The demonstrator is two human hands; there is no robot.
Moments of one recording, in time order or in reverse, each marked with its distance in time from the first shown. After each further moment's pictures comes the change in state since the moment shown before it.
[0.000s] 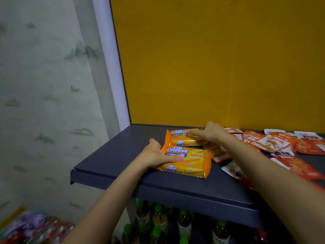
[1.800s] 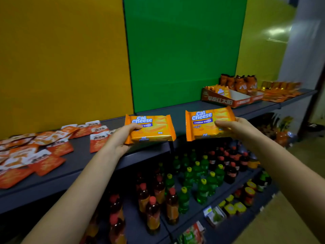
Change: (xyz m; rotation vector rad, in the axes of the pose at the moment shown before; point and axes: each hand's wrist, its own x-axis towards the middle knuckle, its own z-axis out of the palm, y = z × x) left_hand -0.165 0.329 0.329 -0.957 -0.692 0.172; right_hand -0.428 0.454 -0.282 0.811 0.719 0.420
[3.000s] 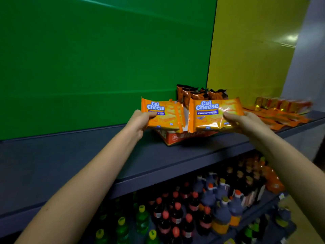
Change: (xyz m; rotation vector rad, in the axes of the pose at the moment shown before) left_hand 0.332 -0.051 0.481 0.203 0.114 0.255; right_hand 0.399 0.036 -0.360 -0.028 0.013 -0.124
